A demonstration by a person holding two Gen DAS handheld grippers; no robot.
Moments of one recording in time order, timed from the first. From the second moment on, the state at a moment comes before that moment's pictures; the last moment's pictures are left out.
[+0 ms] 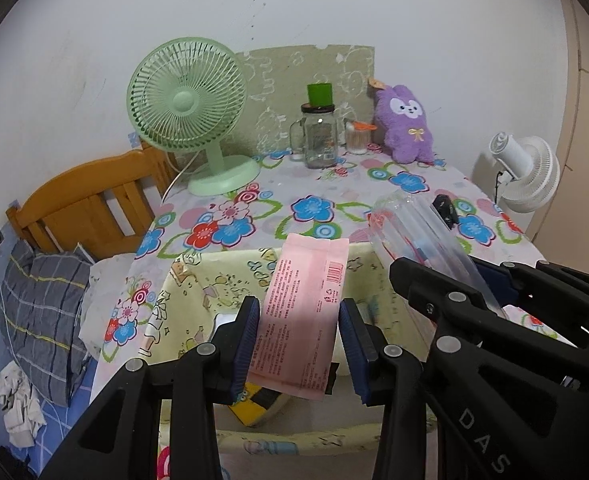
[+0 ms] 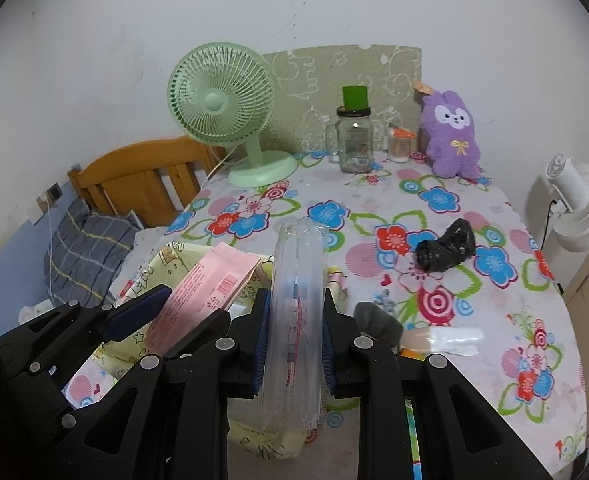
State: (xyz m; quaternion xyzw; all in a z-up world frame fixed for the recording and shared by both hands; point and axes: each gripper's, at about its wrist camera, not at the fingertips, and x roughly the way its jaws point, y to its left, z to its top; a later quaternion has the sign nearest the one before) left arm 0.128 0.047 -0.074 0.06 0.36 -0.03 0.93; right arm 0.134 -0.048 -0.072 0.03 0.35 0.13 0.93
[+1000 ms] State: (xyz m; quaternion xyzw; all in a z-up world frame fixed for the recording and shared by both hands) left arm 0.159 0.083 -0.111 0.04 0.42 0.00 0.91; right arm 0.174 -0.015 -0.117 0.04 0.41 0.17 0.90
